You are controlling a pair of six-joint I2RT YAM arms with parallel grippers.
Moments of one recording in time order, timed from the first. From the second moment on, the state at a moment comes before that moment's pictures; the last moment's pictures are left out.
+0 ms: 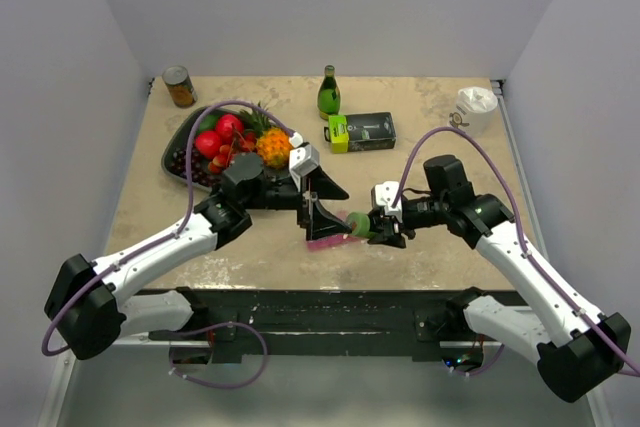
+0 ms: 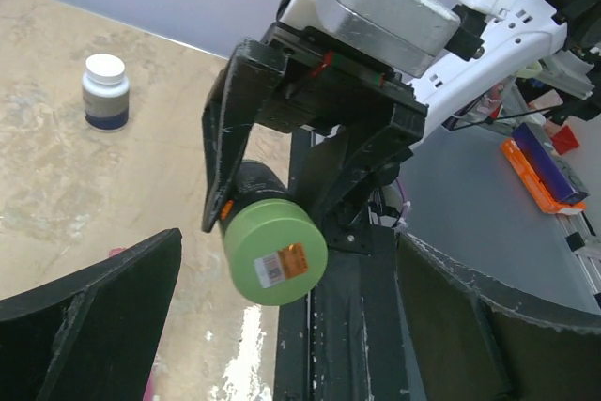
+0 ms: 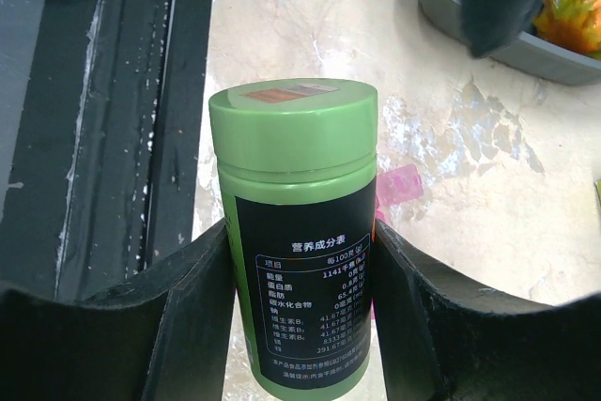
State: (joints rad) left arm -0.73 1.18 0.80 0.35 0.80 -0.33; right arm 0.47 0.97 0.87 -0.71 -0.87 -0.81
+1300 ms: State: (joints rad) left arm -0.87 1.20 0.83 -0.01 0.49 -0.22; right arm 0.47 0.95 0.83 -0.58 -0.84 -0.69
